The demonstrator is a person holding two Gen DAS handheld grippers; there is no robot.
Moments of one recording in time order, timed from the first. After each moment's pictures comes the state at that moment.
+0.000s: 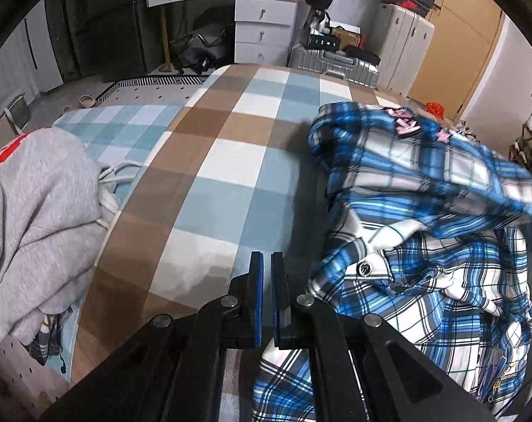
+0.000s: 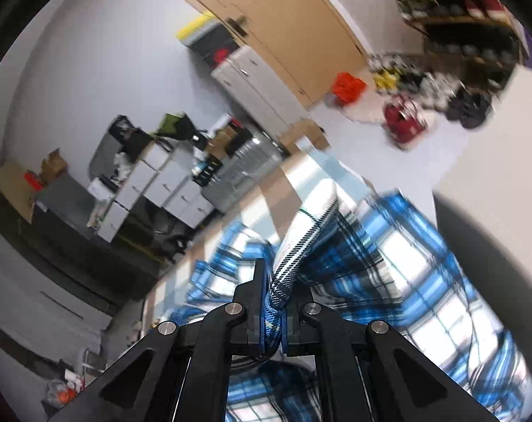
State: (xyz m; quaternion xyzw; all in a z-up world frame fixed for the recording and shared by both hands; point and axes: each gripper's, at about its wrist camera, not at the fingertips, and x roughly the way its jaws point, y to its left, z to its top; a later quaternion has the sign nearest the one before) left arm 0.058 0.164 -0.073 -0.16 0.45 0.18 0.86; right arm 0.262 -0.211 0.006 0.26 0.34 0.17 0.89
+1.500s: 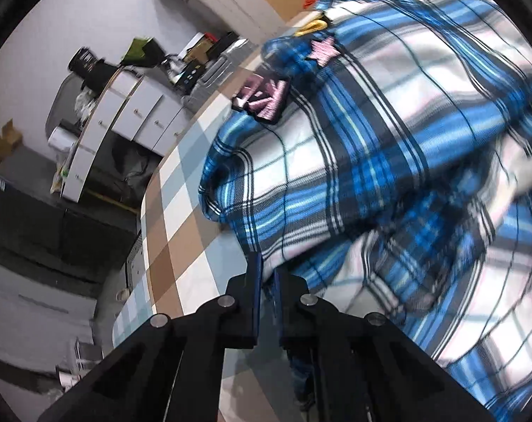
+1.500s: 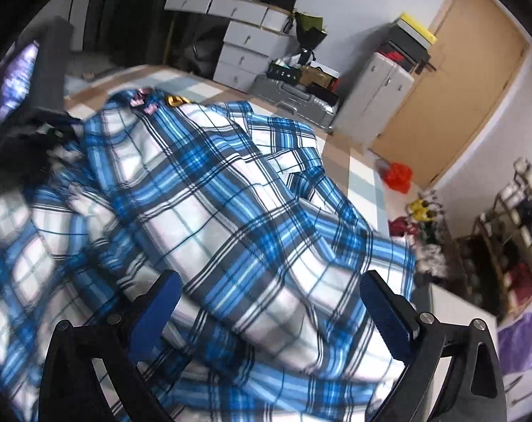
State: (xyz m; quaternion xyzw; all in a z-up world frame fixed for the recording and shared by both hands) left arm 0.124 0.074 -0.098 0.32 0.46 0.05 0.83; right arm 0.178 -0.072 -0.065 -0.33 0.34 0.24 0.85
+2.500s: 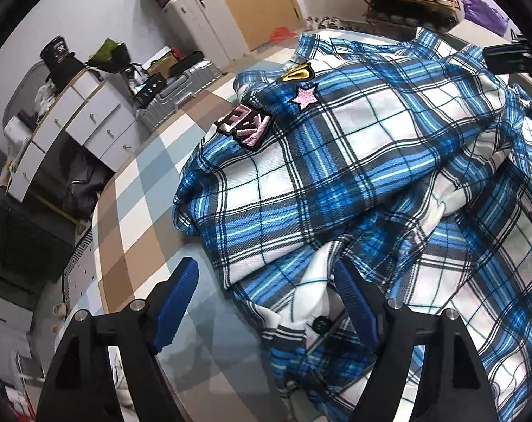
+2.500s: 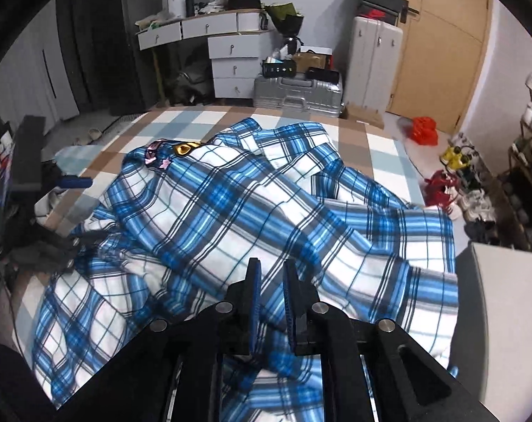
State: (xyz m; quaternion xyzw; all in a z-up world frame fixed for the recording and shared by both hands) left arm 0.139 0.046 -0.066 0.22 0.46 -0.07 0.86; right arm 0.190 -0.098 -0.037 -0.14 0.41 0.26 0.86
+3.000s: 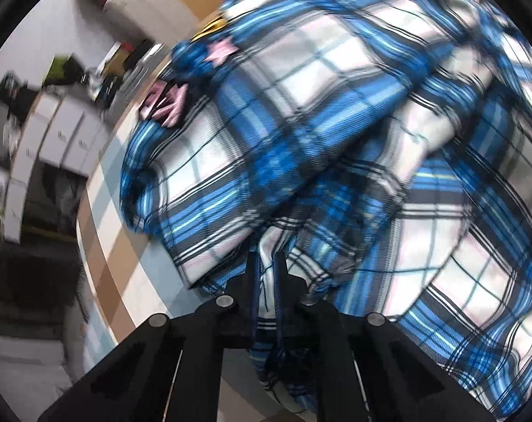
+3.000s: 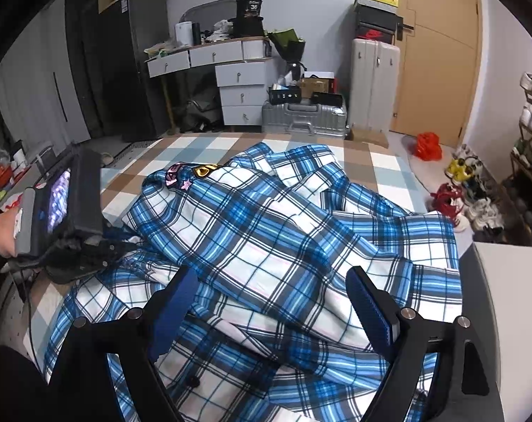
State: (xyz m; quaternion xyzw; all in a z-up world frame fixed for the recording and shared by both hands) left arm 0.119 0.017 -0.090 0.32 0.51 -0.11 0.79; right arm 0.171 -0.108 -0.029 -0.11 0.36 0.29 0.88
